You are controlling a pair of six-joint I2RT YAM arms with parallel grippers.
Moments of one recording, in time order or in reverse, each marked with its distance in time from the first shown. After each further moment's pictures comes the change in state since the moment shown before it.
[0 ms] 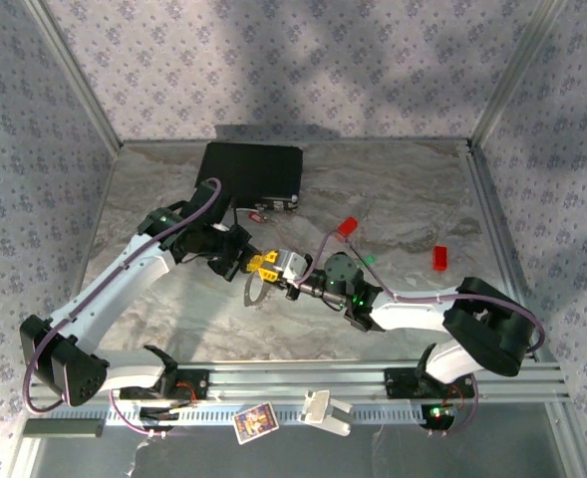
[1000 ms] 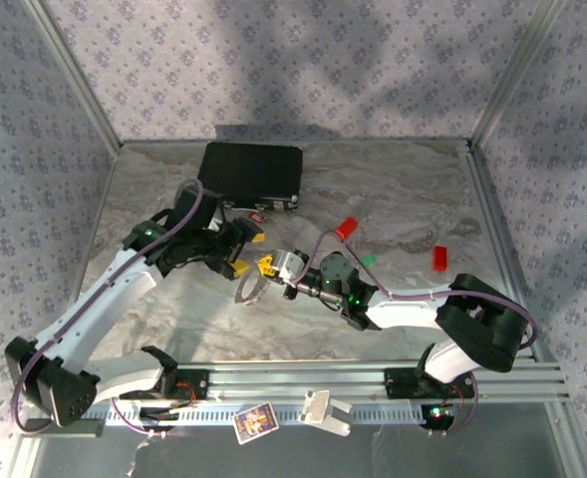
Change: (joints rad) left arm 0.032 -0.137 -0.081 0.174 -0.107 0.063; right arm 0.000 0.037 0.014 -0.010 0.019 -0.012
